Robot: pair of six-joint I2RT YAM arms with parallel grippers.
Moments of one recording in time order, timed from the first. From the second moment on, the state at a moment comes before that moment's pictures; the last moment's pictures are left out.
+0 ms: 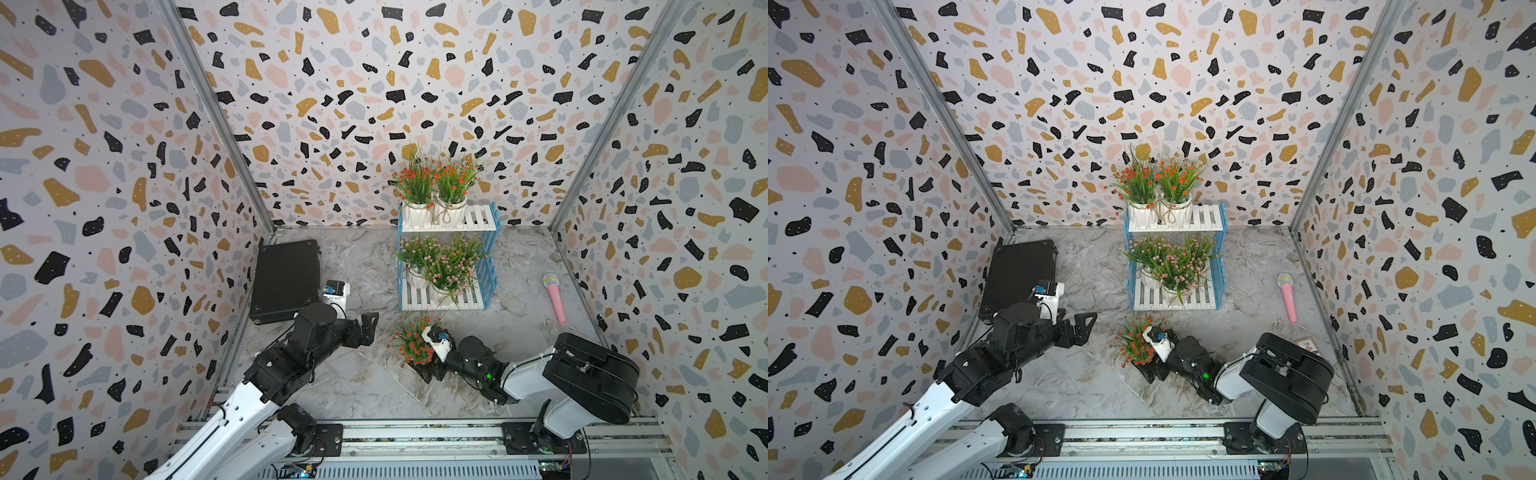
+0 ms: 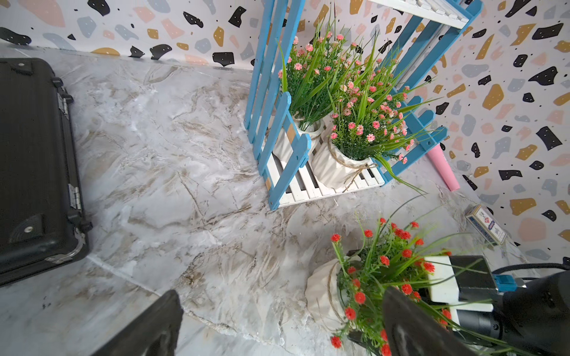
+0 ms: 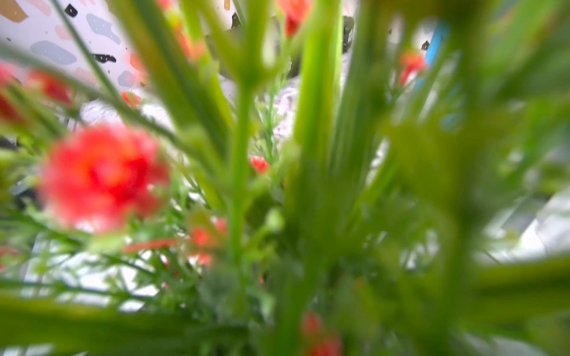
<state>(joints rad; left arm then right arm) -0.62 0.70 0.75 -0.55 -0.09 -0.41 0.96 1.61 0.30 1.02 -0.12 0.04</state>
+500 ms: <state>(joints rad) -0.61 0.66 0.75 -0.56 -0.08 -0.40 0.96 1.73 0.39 1.09 -0.12 0.01</state>
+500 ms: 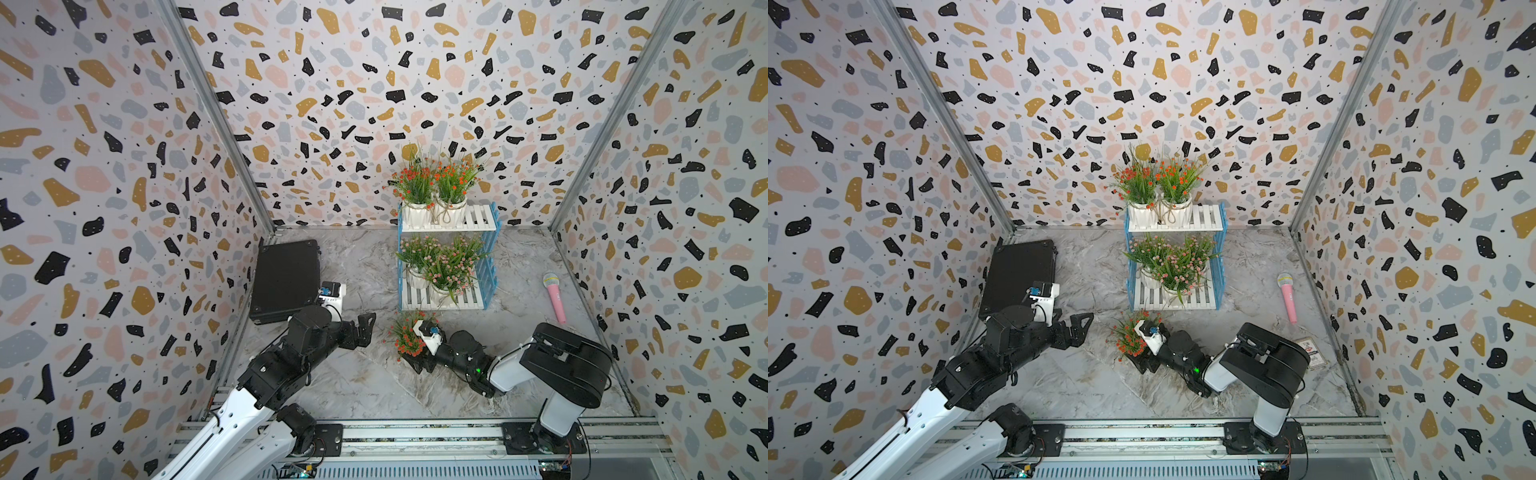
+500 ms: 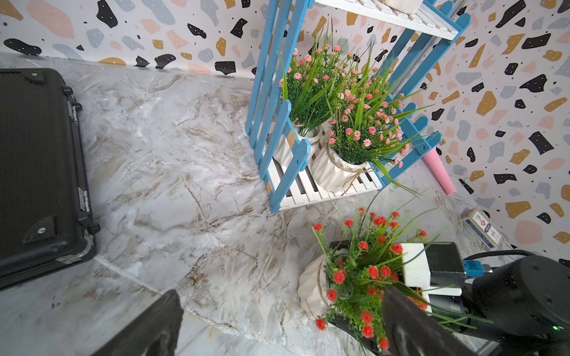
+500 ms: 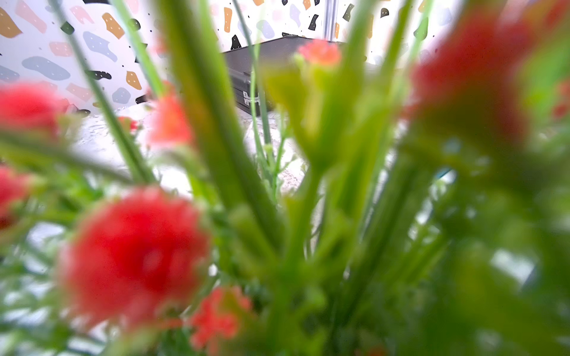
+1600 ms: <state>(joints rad) -0.61 0.70 0.74 -0.58 -0.06 -0.44 0.96 1.22 0.36 0.52 -0.01 -0.02</state>
